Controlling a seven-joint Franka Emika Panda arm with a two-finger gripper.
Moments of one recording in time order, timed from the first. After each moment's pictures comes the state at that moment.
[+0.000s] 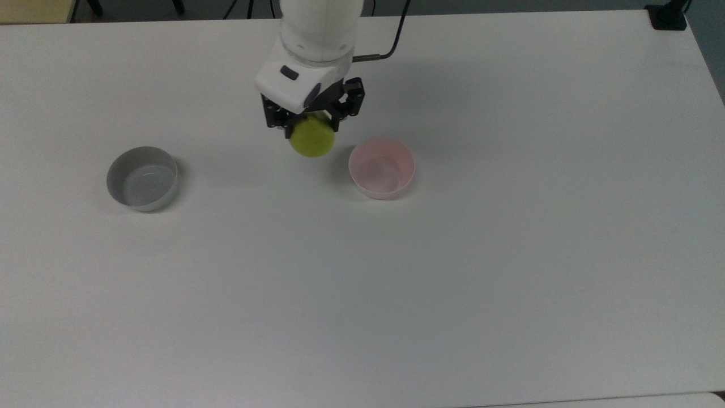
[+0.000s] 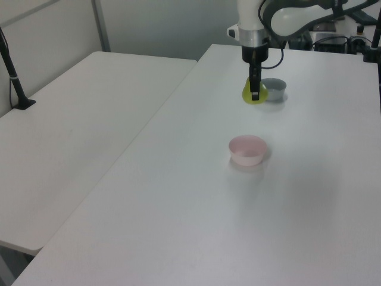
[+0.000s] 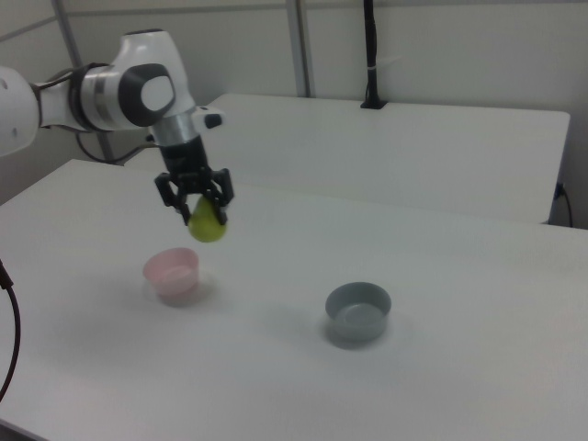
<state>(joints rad) 0.10 0.25 0.00 -1.64 -0.12 1.85 -0.13</state>
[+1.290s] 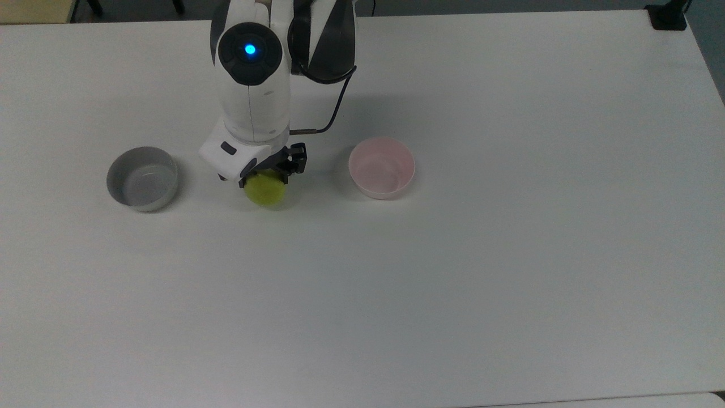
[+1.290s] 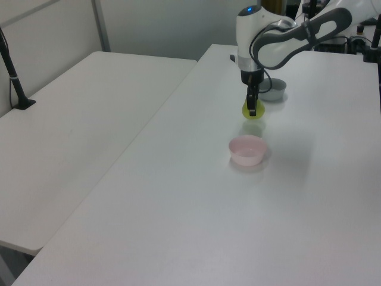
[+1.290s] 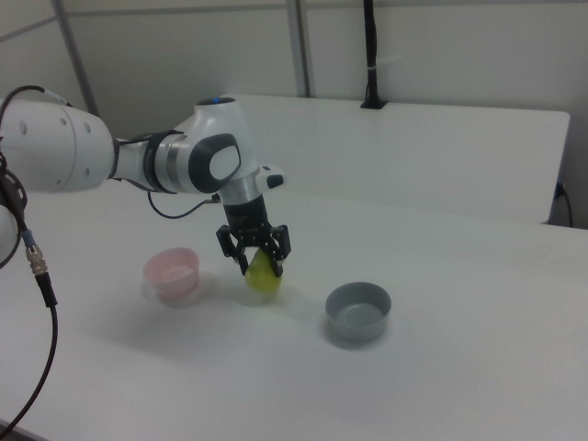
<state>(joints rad) 0.03 0.44 -0.07 -1.68 -0.12 2.07 -0.17</state>
